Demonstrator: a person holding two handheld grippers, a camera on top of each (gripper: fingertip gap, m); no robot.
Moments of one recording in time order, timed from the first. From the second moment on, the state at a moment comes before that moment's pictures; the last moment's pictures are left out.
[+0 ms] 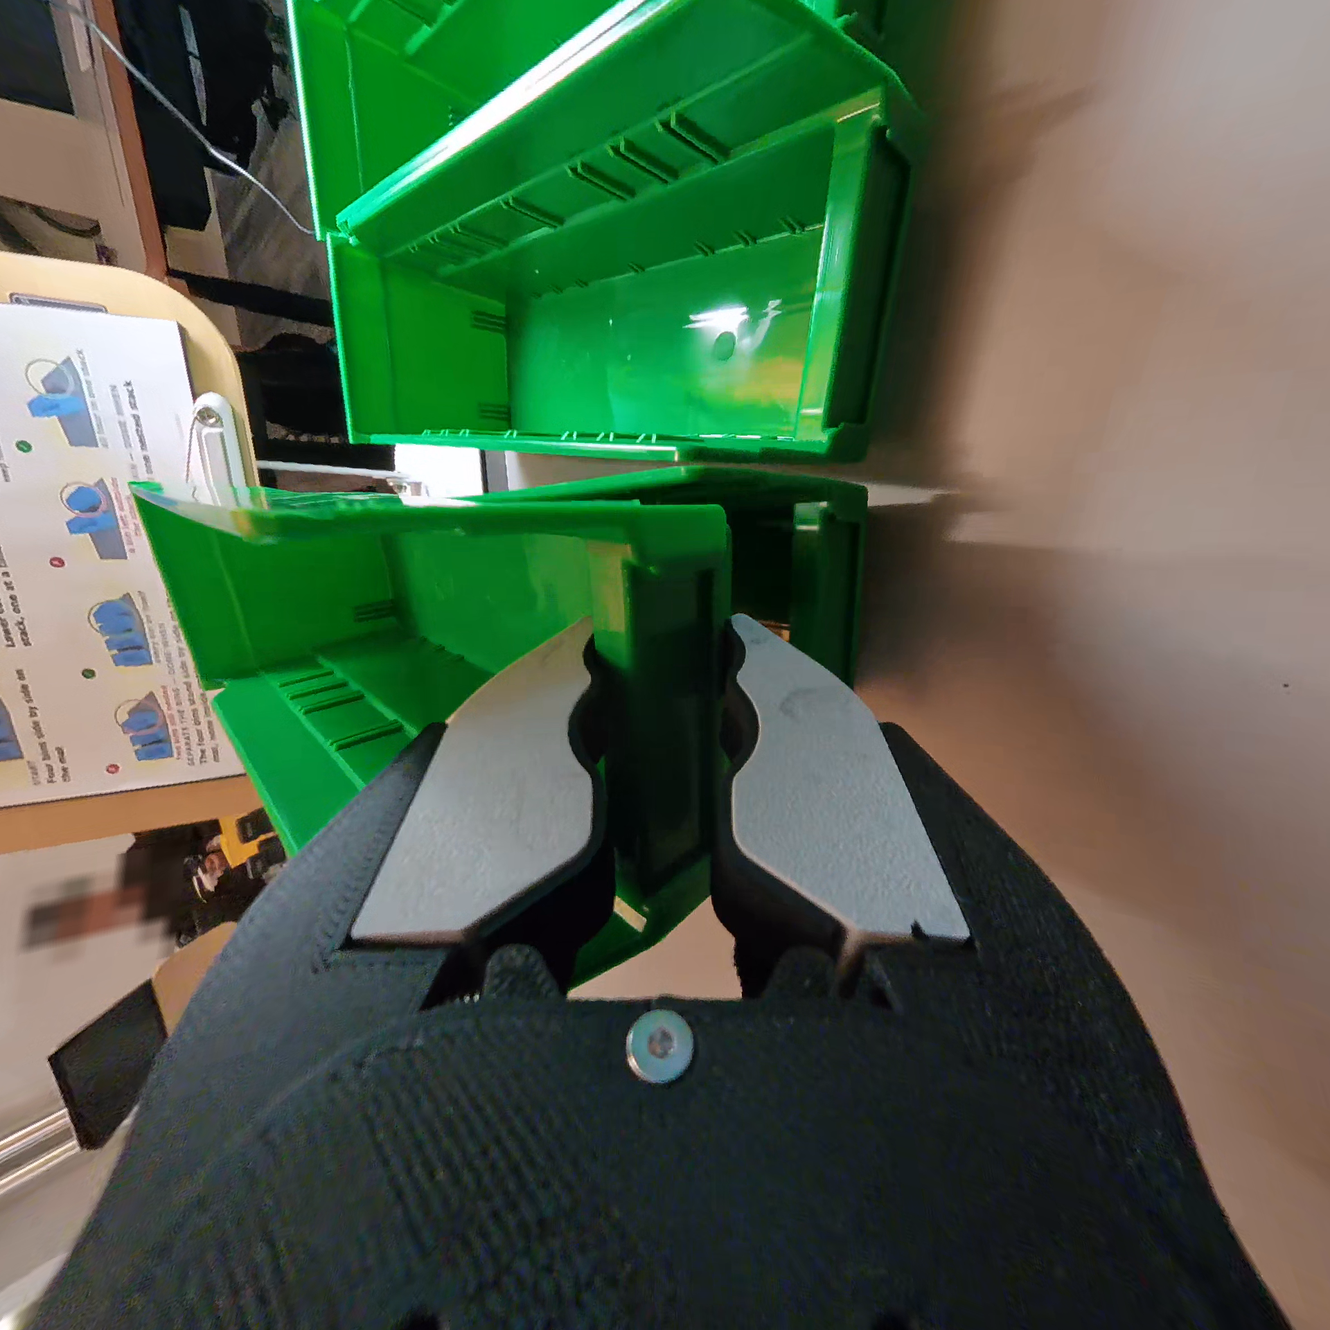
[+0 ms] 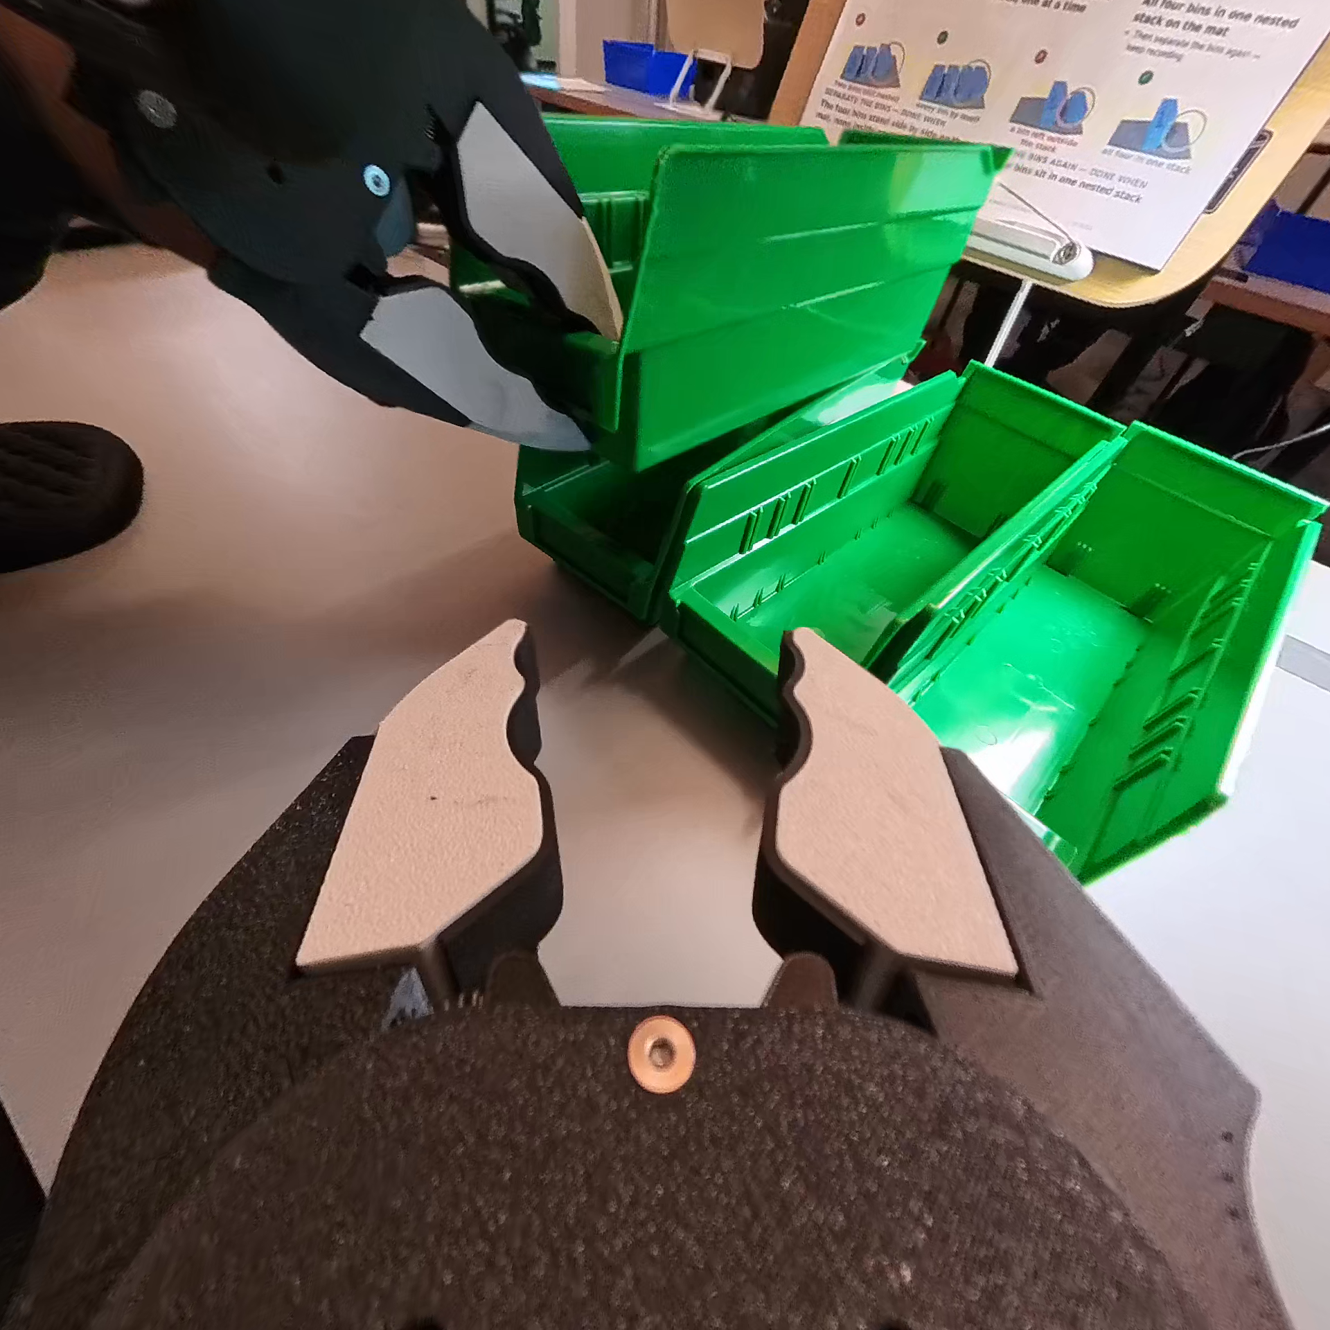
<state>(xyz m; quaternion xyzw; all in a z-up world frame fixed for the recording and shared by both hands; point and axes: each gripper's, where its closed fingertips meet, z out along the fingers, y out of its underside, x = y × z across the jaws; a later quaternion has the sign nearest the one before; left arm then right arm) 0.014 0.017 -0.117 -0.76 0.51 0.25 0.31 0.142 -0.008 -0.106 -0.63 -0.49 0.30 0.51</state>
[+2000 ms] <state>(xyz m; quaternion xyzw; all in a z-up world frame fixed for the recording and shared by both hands) 0.027 -0.098 -0.146 -0.80 0.19 -0.13 0.55 0.078 0.082 -0.222 -0.44 -0.80 -0.14 0.37</state>
